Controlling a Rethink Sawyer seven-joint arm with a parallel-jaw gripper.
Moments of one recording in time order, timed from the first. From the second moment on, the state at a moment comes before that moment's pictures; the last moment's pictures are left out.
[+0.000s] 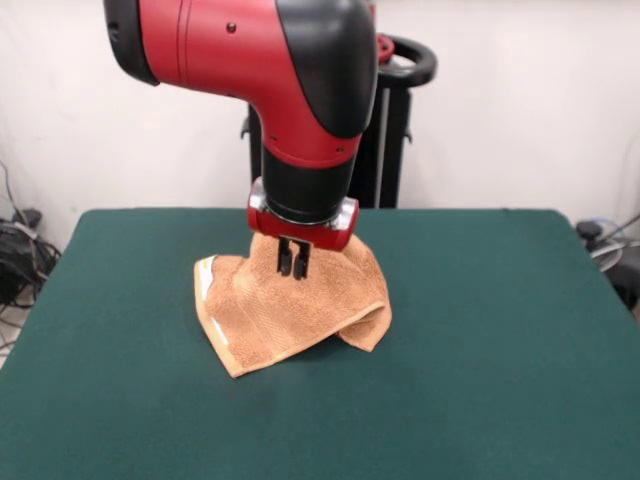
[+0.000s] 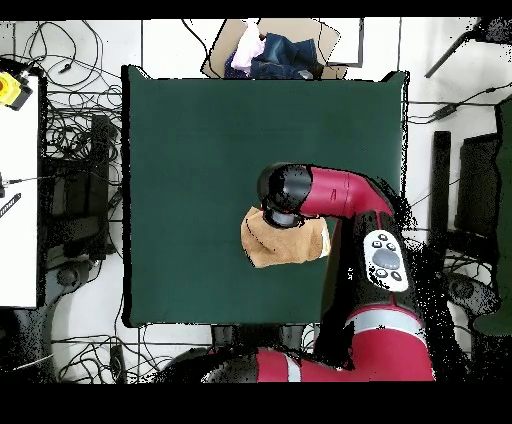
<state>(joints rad) -0.32 -0.55 0.02 1.51 -0.21 0.84 1.80</state>
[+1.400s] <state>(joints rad) -0.32 -0.54 0.02 1.51 -0.21 0.84 1.80</state>
